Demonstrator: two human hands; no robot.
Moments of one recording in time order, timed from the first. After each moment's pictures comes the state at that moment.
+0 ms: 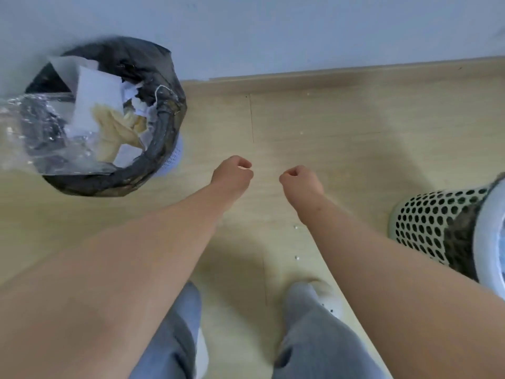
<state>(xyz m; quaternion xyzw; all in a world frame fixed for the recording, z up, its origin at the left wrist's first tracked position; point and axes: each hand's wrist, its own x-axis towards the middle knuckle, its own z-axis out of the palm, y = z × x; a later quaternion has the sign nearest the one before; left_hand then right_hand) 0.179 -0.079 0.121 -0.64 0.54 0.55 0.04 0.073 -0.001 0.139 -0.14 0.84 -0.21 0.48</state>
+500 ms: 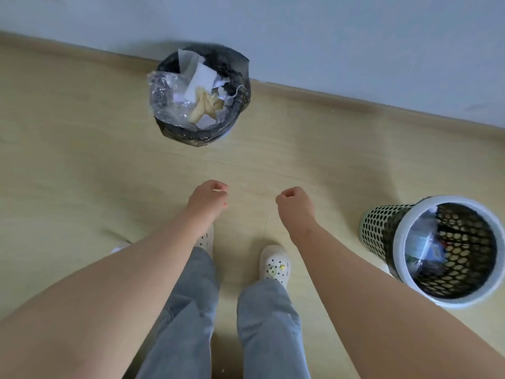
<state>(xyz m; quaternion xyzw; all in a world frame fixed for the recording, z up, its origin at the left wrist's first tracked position) 0.314 0.017 0.338 -0.74 0.35 0.57 -0.02 0.157 0.067 0.347 -0.16 0.82 -0.15 0.53</state>
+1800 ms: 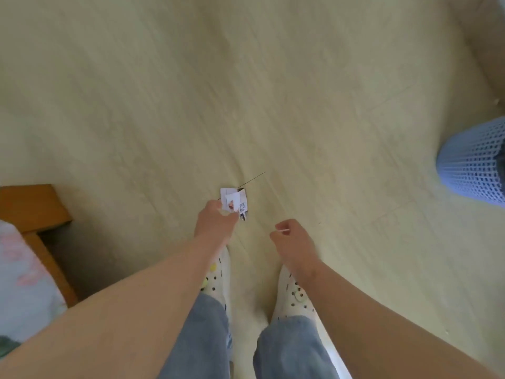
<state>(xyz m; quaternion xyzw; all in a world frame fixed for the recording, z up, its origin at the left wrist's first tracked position) 0.747 0.162 0.085 -0.84 -0.02 0.53 -0.14 0.614 0.096 0.124 -0.46 0.65 0.20 0.58</state>
